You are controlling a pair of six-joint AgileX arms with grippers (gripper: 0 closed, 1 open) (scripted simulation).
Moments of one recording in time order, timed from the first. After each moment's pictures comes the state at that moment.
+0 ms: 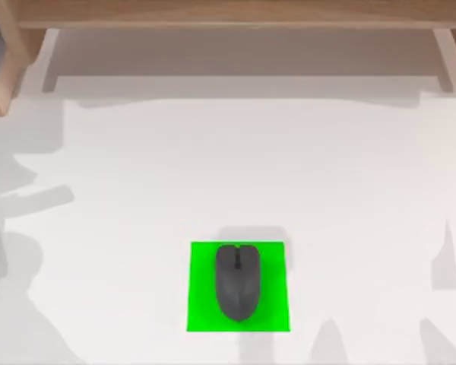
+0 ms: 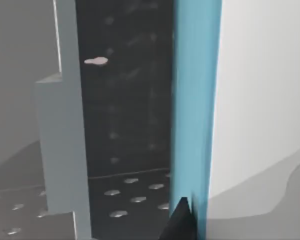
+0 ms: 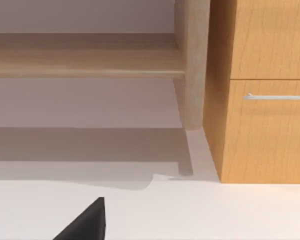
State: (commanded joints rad) left arm 0.51 1.90 0.94 0.64 0.53 1.74; right arm 0.00 0.00 0.00 0.00 0.00 0.00
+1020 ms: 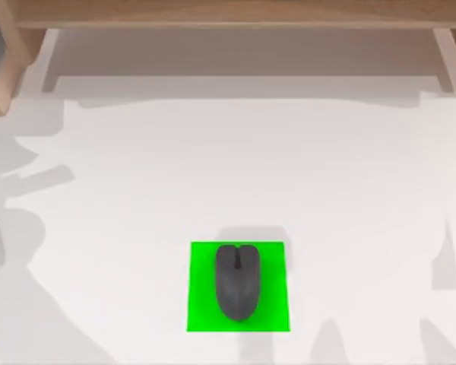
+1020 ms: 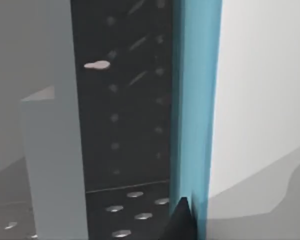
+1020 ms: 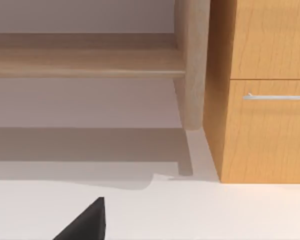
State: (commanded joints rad) left arm 0.47 1.99 1.05 0.63 0.50 1.72; right arm 0.00 0.00 0.00 0.00 0.00 0.00
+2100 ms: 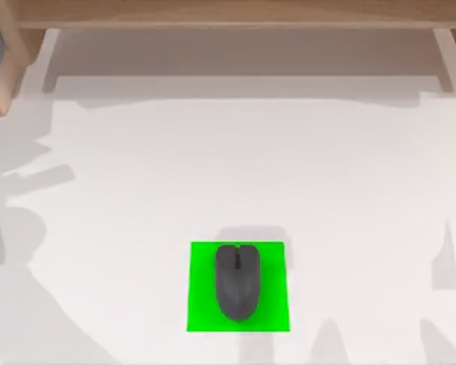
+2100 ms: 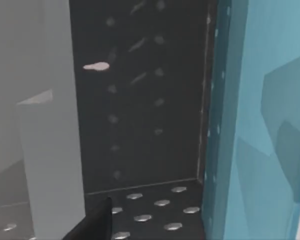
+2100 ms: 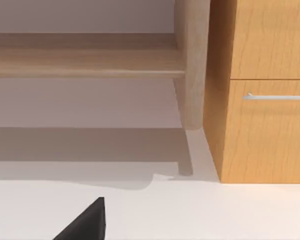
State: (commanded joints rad) left arm 0.47 1.99 1.05 0.63 0.50 1.72; right arm 0.00 0.00 0.00 0.00 0.00 0.00
